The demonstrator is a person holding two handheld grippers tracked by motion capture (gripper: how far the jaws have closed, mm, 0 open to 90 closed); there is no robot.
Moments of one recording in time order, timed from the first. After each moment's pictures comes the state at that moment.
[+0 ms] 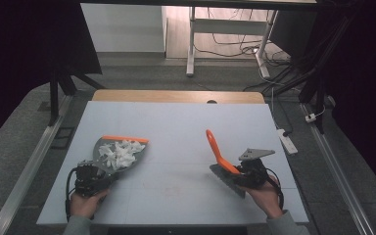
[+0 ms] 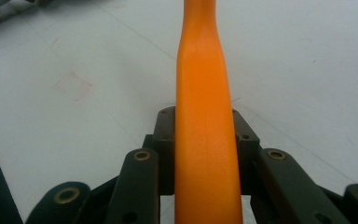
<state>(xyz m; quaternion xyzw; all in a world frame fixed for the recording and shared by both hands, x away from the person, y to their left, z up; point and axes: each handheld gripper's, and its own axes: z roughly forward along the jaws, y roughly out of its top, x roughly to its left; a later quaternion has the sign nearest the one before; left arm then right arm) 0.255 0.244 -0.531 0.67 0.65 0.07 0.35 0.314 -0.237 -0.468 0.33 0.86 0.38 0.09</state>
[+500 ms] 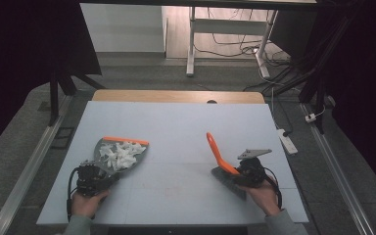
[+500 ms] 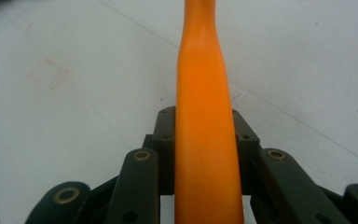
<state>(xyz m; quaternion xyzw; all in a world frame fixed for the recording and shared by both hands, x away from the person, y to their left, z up) 0.258 0.242 -0.535 0.68 0.65 0.08 0.34 0.328 -0.244 -0.489 0.37 0.85 0.36 0.06</state>
